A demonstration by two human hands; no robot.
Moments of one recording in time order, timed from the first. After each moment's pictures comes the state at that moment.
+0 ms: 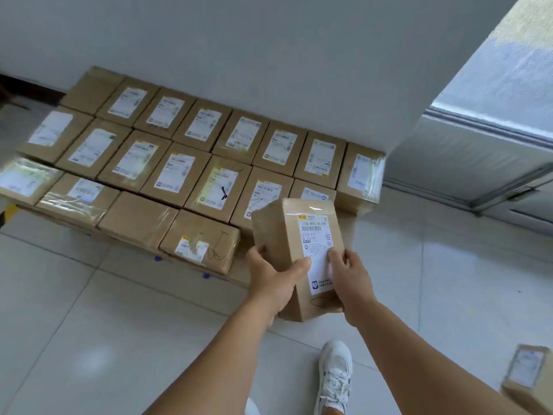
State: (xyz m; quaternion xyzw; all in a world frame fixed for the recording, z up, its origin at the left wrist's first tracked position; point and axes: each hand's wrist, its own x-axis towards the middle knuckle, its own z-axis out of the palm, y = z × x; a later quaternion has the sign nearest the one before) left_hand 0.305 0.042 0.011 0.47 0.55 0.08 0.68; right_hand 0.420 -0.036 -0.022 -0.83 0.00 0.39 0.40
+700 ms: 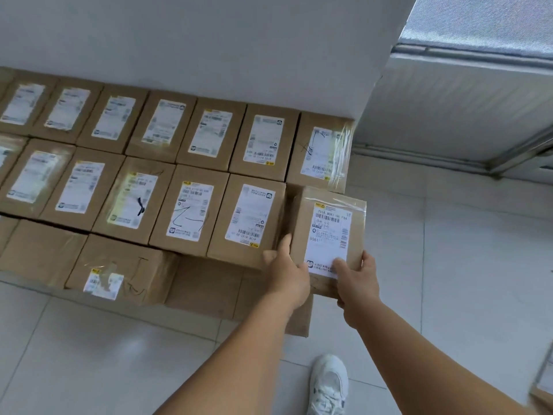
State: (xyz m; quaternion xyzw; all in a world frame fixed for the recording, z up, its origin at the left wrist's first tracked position) left_hand 0.509 0.008 -0.116 0.62 0.58 -0.08 0.53; right_hand 0.582 -0.076 -0.155 -0.77 0.18 0.40 0.46
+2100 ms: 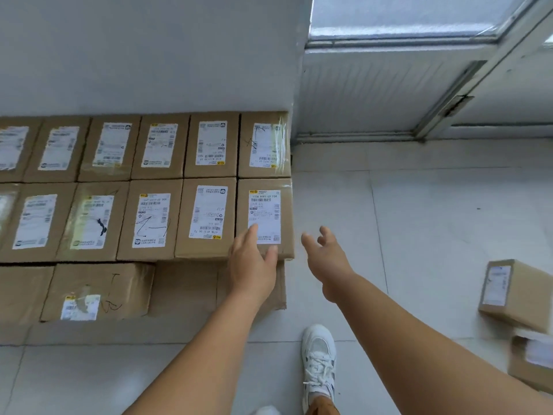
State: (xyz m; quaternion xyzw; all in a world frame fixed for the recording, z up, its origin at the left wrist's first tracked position) left_hand 0.483 -0.019 -0.082 0.80 0.46 -0.06 0.39; right_hand 0.569 -0.115 -0.075 -0.76 0.12 0.45 0.45
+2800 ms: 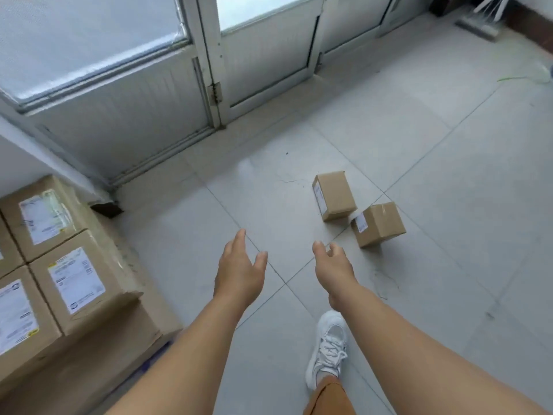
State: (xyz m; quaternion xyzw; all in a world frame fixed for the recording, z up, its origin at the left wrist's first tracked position) left_hand 0.545 -0.300 -0.024 0.88 0.15 -0.23 0.39; right_hand 0.542 -0.459 -0.026 -0.72 0.42 0.22 0.52
